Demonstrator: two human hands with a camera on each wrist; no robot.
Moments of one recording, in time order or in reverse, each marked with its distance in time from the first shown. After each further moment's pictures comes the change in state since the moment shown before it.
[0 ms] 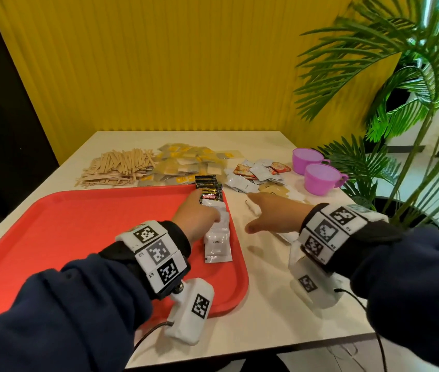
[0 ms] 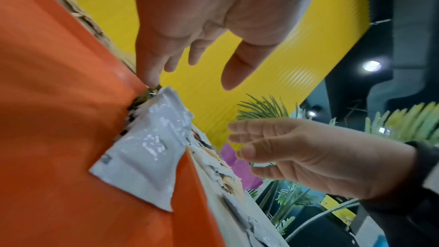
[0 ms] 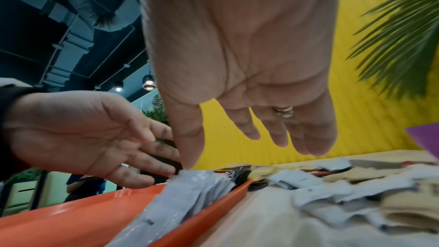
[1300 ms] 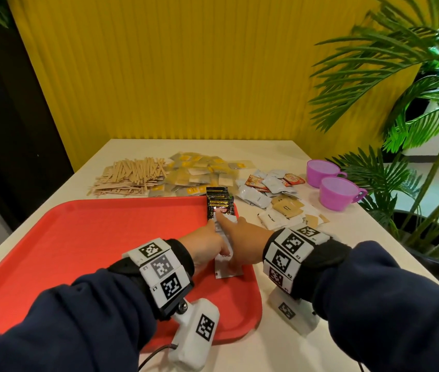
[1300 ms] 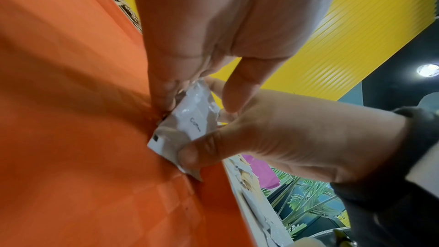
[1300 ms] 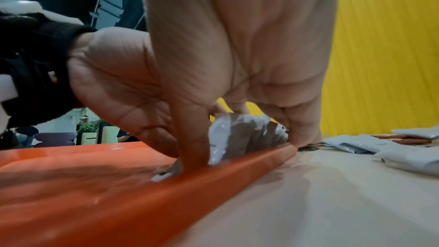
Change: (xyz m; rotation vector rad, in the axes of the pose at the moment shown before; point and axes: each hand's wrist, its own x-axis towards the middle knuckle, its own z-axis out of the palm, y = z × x) left_hand 0.023 -0.027 0.001 -0.107 -0.178 -0.133; right_hand 0.040 -0.044 0.043 -0.137 -0.089 -0.142
